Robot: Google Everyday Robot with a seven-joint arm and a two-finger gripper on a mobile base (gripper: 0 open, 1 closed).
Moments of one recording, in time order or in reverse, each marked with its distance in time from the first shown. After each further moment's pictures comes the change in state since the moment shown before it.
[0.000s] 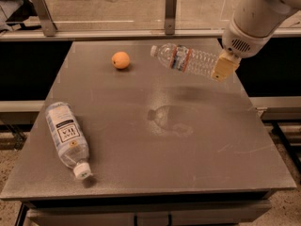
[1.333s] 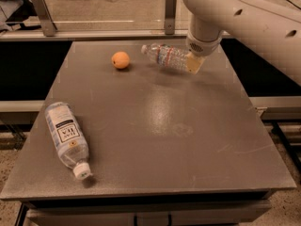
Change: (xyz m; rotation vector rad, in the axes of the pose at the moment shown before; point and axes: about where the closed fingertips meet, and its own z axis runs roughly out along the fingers) arm -0.067 -0.046 0.092 0.111 0.079 0.069
